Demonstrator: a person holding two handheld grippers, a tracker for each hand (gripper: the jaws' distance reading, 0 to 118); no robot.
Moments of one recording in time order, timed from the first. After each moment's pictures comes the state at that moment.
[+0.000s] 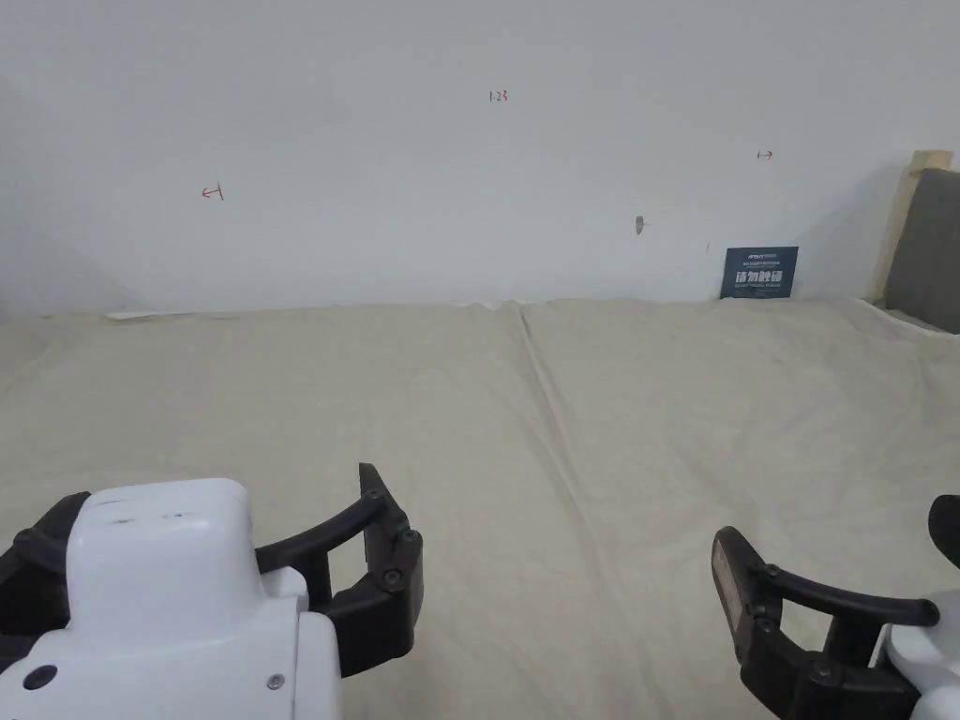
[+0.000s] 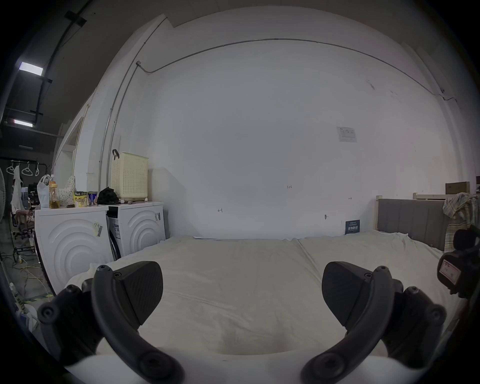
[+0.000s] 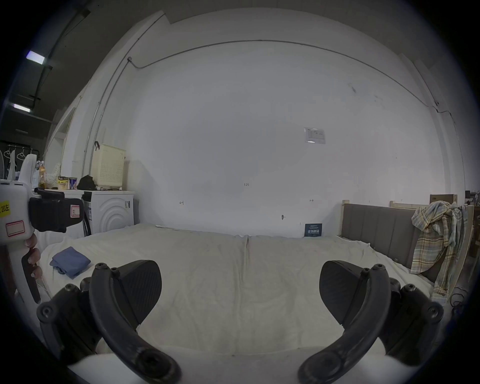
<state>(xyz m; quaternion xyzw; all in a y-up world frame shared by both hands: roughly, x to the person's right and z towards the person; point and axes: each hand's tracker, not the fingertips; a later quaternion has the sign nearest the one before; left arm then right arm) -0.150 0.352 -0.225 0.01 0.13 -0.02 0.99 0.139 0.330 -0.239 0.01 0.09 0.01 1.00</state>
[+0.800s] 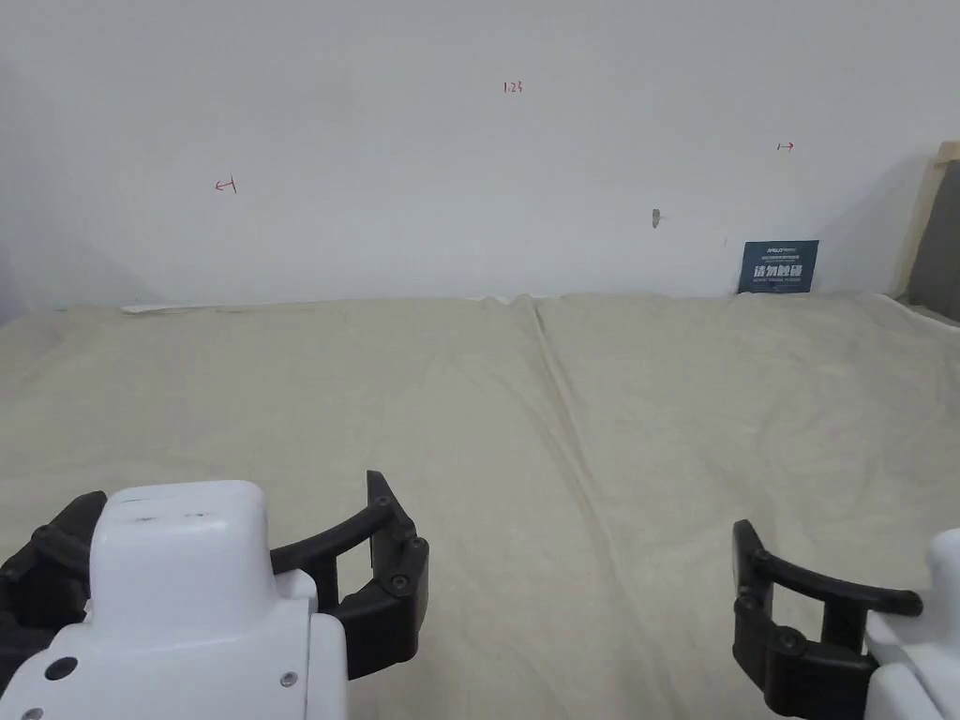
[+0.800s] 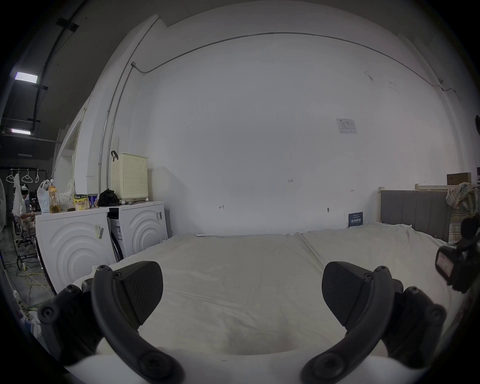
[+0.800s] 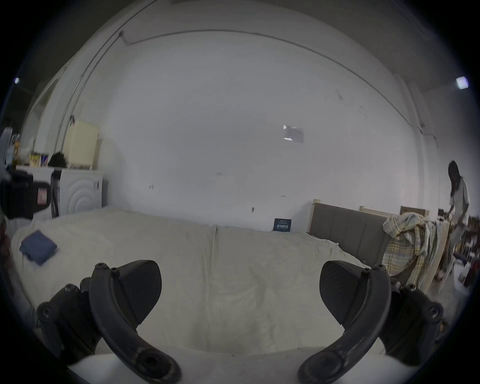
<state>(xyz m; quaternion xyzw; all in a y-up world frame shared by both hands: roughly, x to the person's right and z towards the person) -0.153 0.346 -0.236 0.00 0.14 -0.03 0.99 0.122 0.327 -0.260 -0.03 0.00 0.07 1.00</state>
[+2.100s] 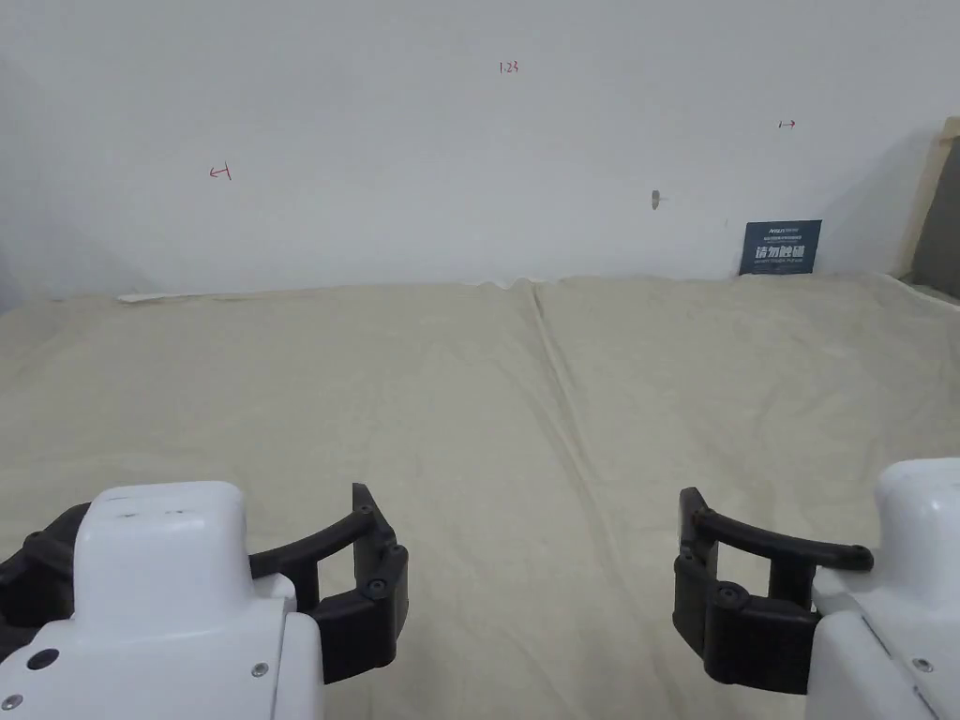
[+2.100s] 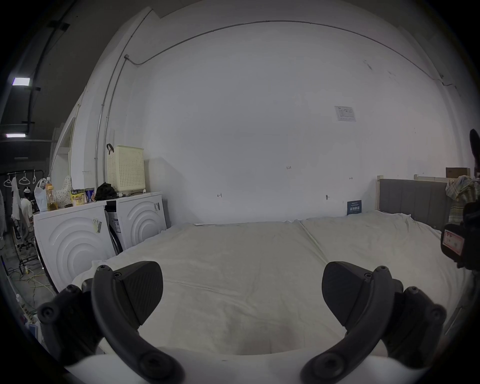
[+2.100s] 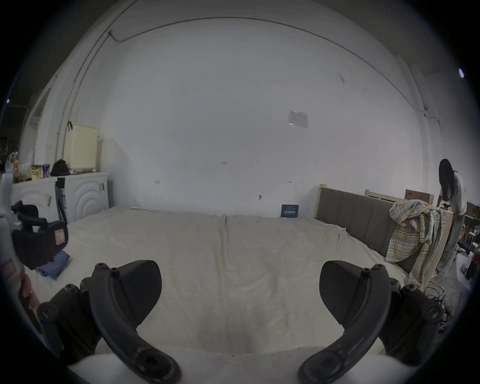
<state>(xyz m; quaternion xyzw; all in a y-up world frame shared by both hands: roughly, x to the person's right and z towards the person) -0.154 0.338 -0.243 -0.04 0.13 -0.03 0.99 0.100 0.353 -0.253 -0.06 0.00 0.03 1.00</state>
